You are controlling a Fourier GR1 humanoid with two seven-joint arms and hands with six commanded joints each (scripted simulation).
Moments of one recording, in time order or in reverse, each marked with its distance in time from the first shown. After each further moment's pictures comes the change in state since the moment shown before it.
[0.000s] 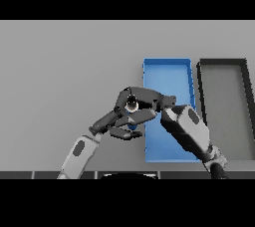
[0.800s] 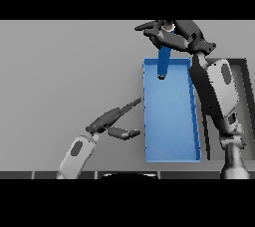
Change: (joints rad) left arm 0.003 0.024 0.007 -0.020 -0.009 -0.002 0.038; right arm -0.360 -0.228 -0.230 0.496 0.028 -0.161 -0.094
